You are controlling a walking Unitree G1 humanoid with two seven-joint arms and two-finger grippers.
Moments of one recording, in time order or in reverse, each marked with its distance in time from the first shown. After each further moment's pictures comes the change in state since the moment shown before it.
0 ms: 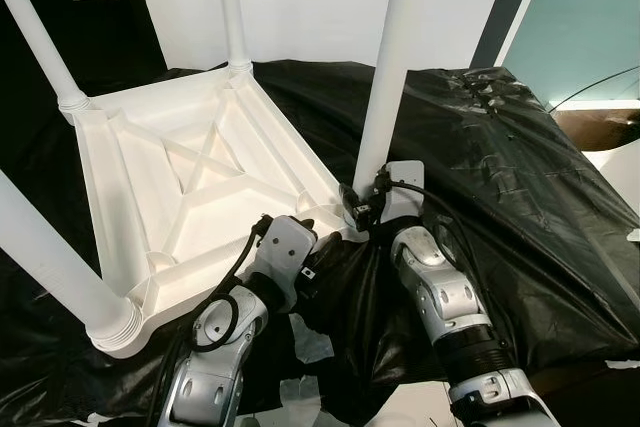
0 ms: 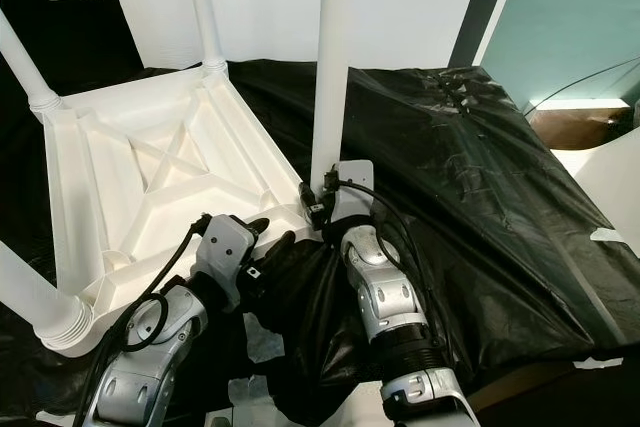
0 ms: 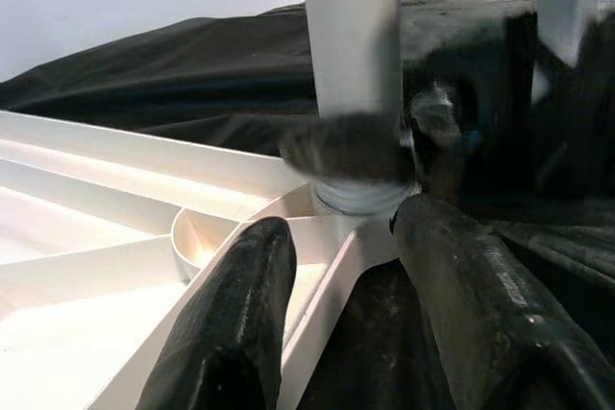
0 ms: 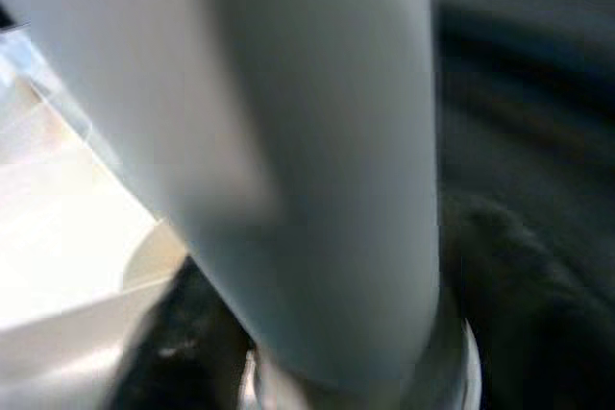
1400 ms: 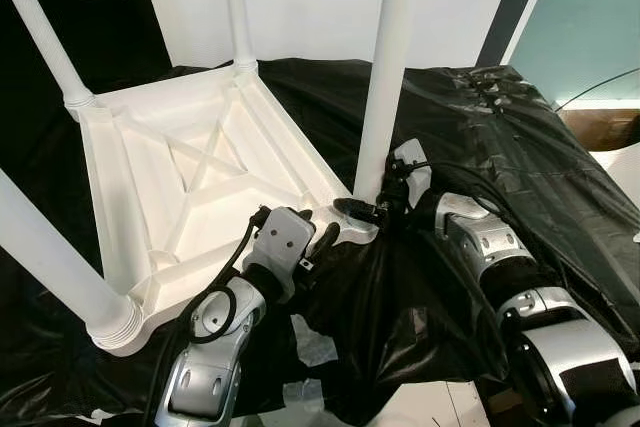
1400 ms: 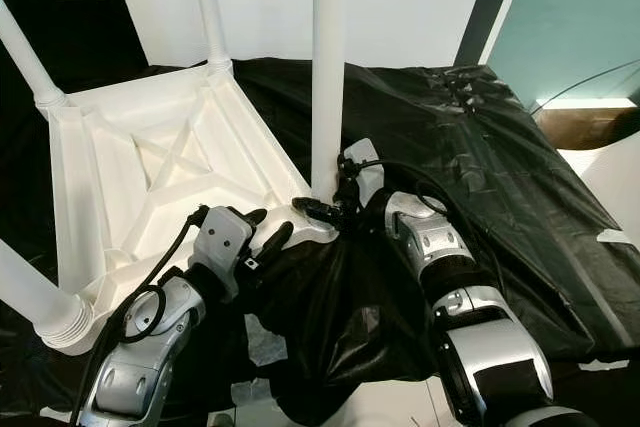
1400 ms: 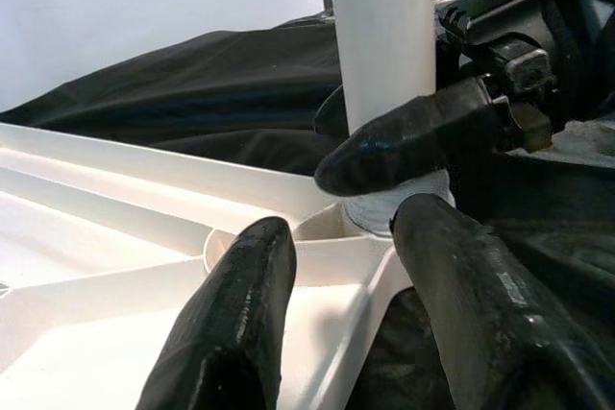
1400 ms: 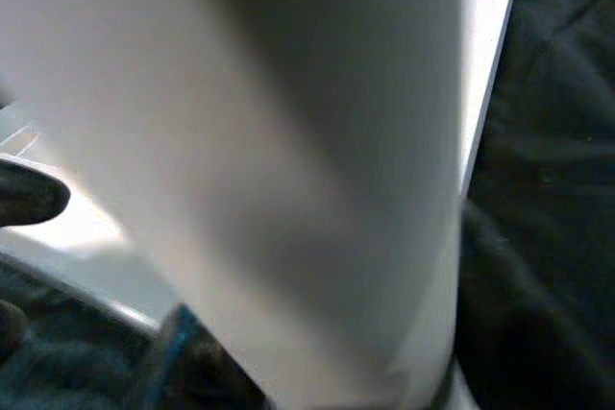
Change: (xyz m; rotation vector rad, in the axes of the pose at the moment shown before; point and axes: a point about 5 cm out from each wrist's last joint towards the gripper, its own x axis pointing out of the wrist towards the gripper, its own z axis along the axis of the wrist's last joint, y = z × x) left arm 0.003 0.007 0.006 0.028 -0.021 0.010; right arm 0.023 -0.044 0.023 -0.210 0.070 0.647
